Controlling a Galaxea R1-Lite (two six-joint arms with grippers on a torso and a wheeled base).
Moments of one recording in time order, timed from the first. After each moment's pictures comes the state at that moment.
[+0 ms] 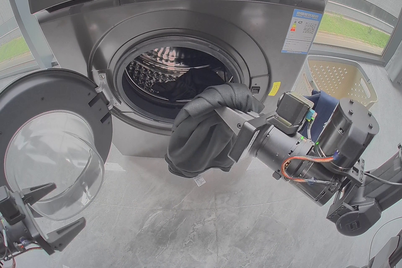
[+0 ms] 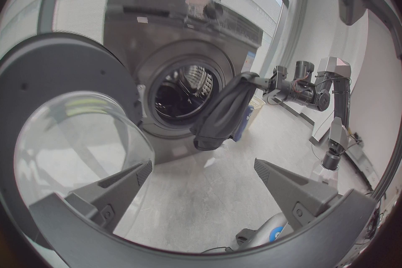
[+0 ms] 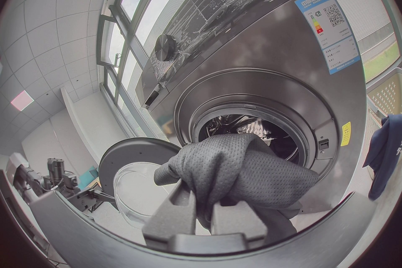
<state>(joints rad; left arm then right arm) -0.10 0.68 -0.18 -0.34 -0.44 0.07 0.87 1.79 -0.72 -1.30 -0.11 0.26</state>
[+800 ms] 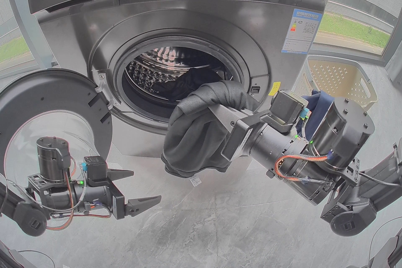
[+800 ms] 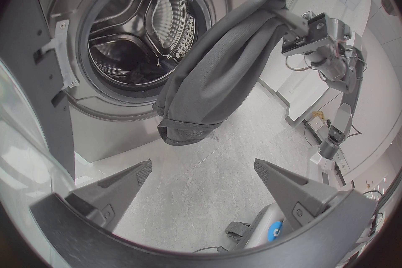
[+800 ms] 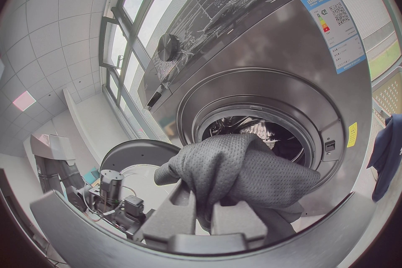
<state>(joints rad) -0.35 1.59 -0.34 -0.81 -0.44 0.09 0.88 1.82 -0.75 -1.32 -0.11 0.26</state>
